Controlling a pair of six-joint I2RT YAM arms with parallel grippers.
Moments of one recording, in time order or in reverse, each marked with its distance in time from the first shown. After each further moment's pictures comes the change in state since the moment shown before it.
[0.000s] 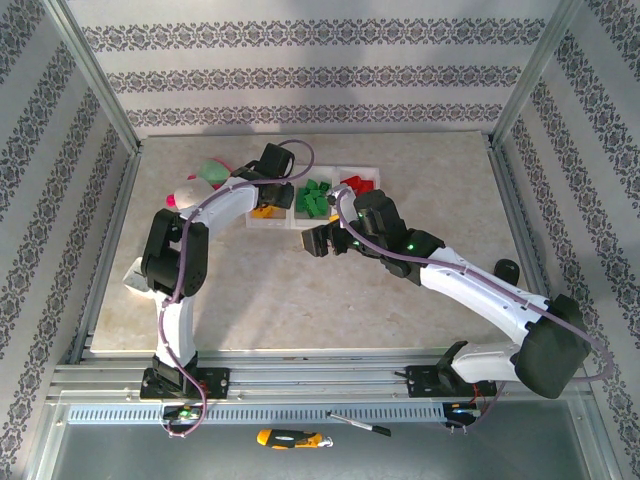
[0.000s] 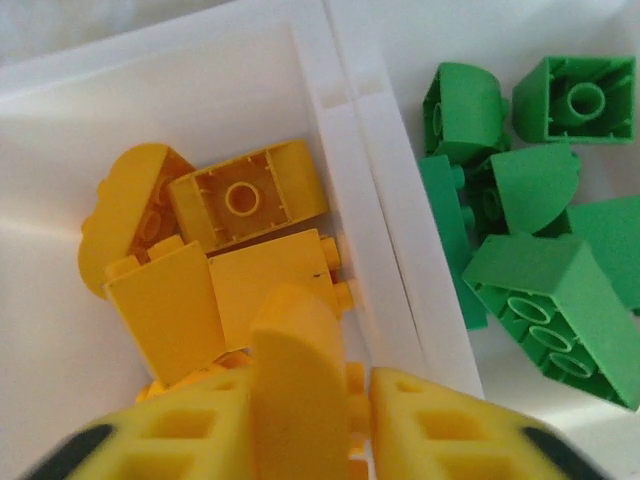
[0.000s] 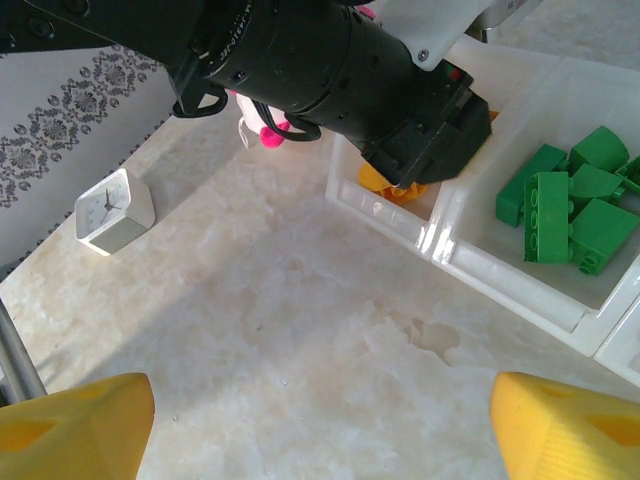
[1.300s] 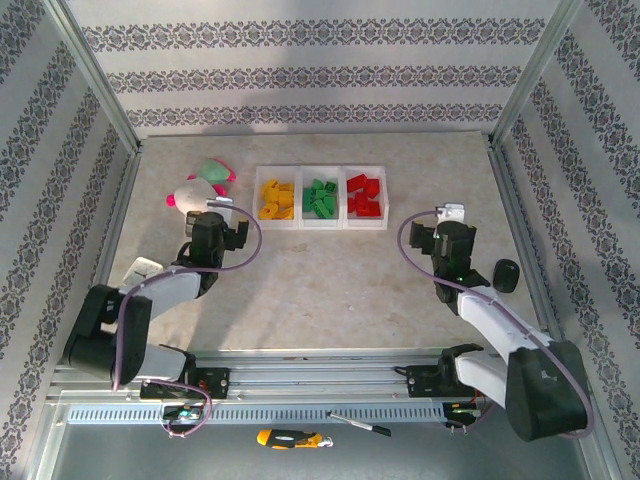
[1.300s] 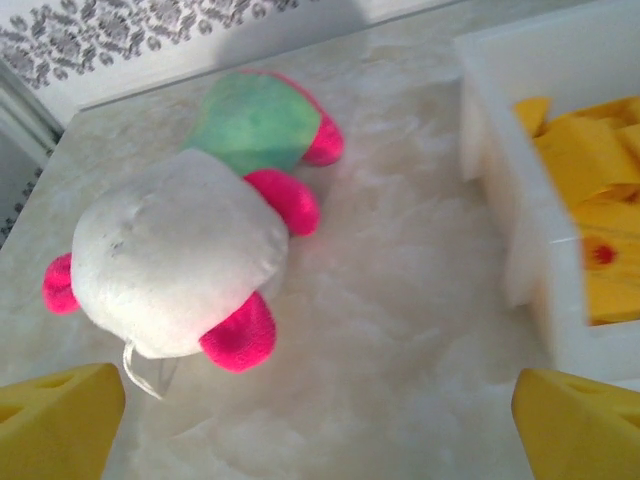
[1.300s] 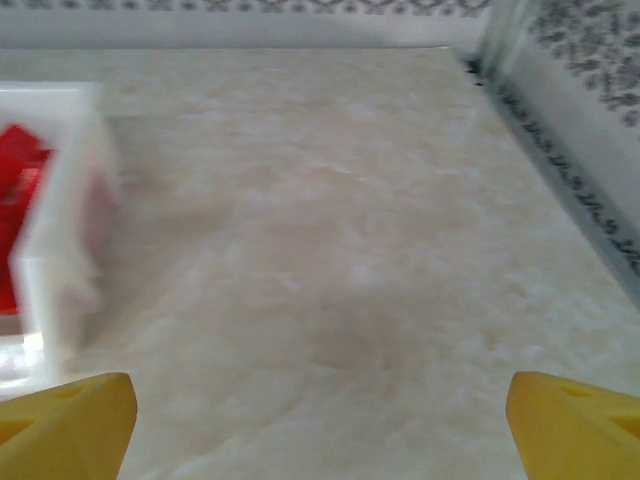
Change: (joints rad) left arm 0.165 -0.616 -1.077 0.968 -0.218 0.220; right arm -0.591 -0.198 -0.592 0.450 0.503 -0.225
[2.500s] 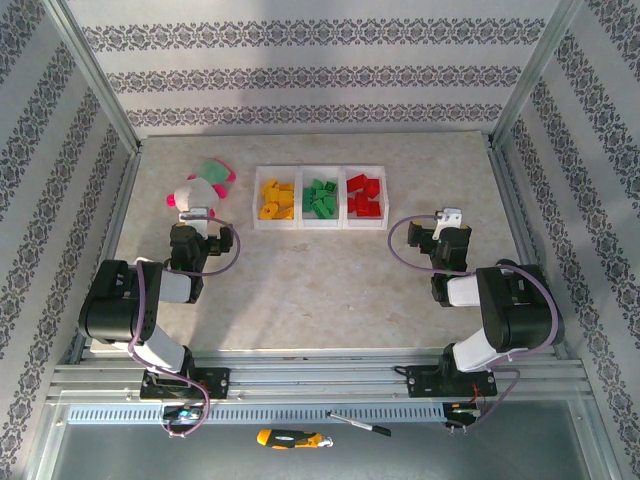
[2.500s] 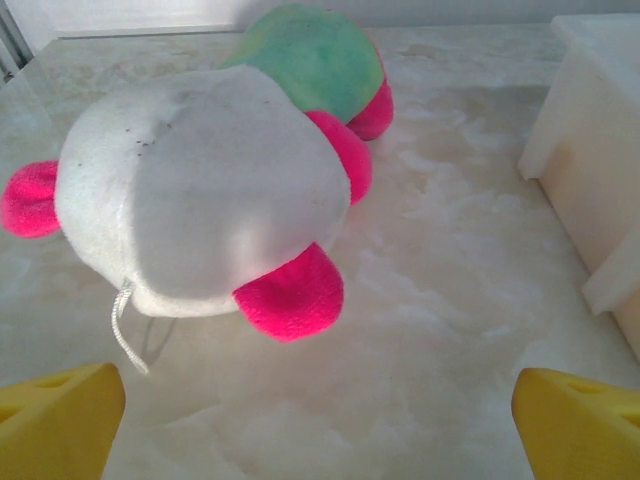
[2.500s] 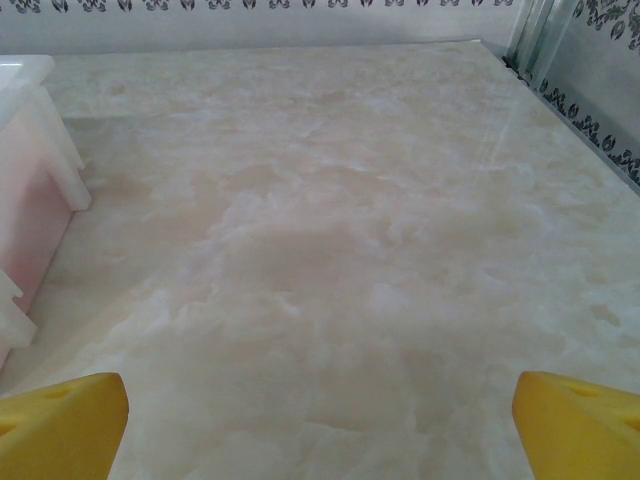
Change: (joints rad) left arm 0.226 0.182 -0.145 0.422 0.295 -0.107; right arm -0.106 0.435 -0.083 0.618 -0.162 -0.022
